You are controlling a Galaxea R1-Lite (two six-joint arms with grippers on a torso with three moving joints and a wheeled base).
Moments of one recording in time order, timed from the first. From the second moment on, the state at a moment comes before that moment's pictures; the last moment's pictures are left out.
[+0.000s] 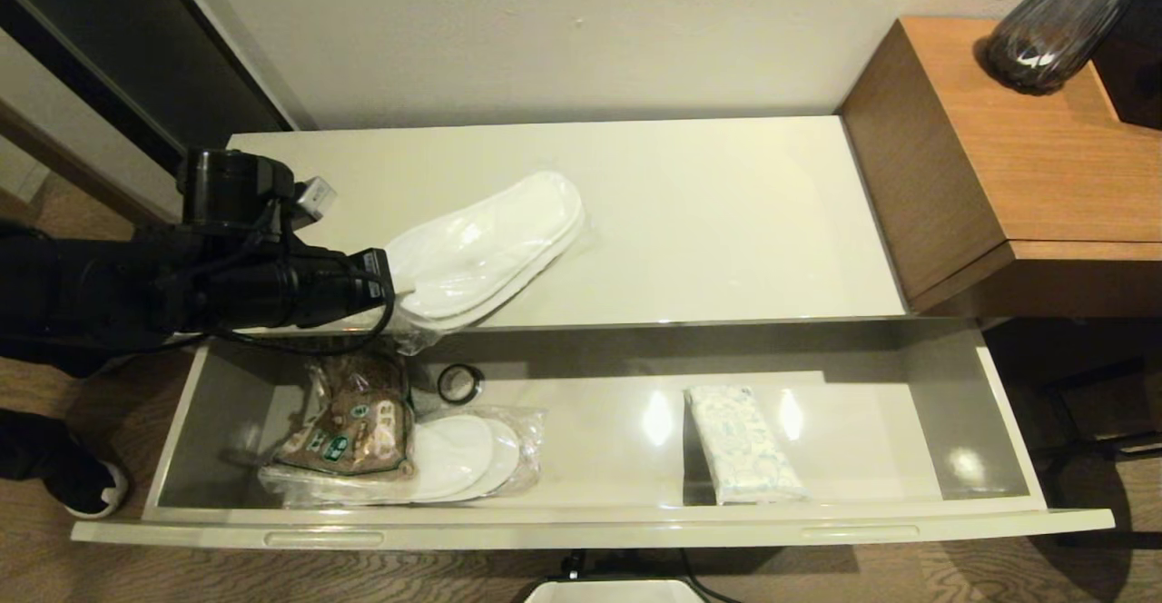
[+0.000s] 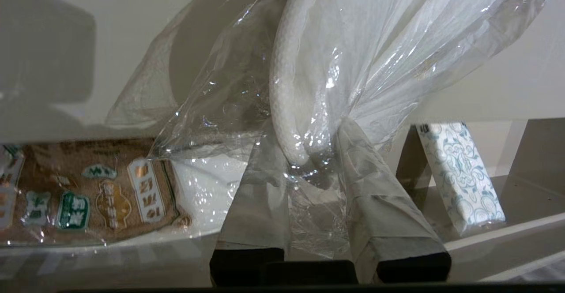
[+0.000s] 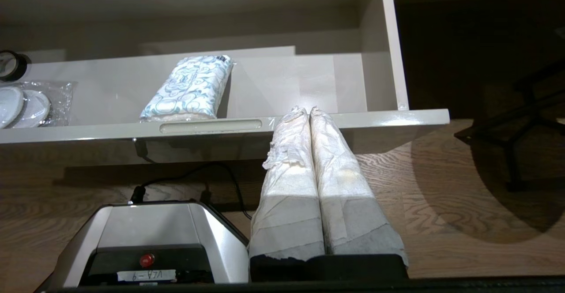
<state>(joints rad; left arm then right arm) -0.14 1.76 -1.18 -0.12 -0.21 -0.31 -0.01 0.03 0.00 0.02 0.00 -0.01</state>
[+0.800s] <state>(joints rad) -0.14 1.44 -0.92 -0.09 -0.22 -0.31 -0.01 0.03 0.00 0.02 0.00 -0.01</state>
